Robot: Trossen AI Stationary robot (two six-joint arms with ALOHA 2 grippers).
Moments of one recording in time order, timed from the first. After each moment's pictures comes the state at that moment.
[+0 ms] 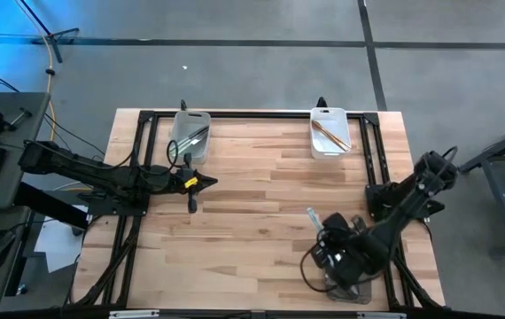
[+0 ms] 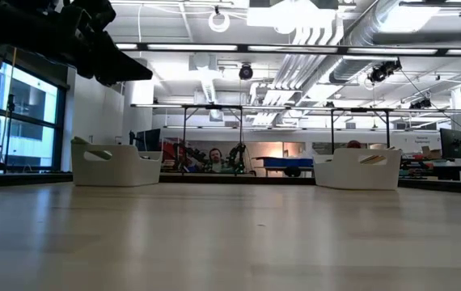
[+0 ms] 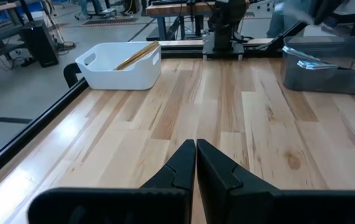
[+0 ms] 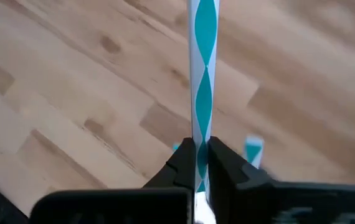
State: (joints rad) left arm -0.13 0.87 0.30 0.31 -0.33 0.00; right arm 0.80 1.61 1.39 -1.29 0.47 1.74
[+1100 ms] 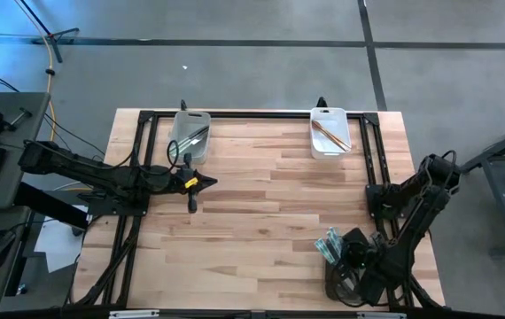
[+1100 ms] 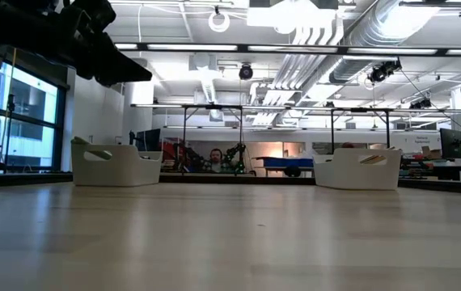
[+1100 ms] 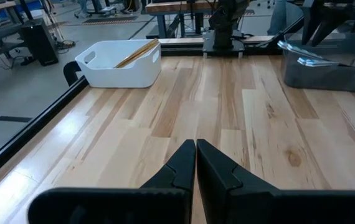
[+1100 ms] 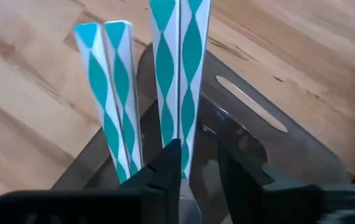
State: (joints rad) left arm -0.13 0.87 0.30 0.30 -0.33 0.01; right arm 1.03 1.61 1.12 -1.16 0.34 2.07
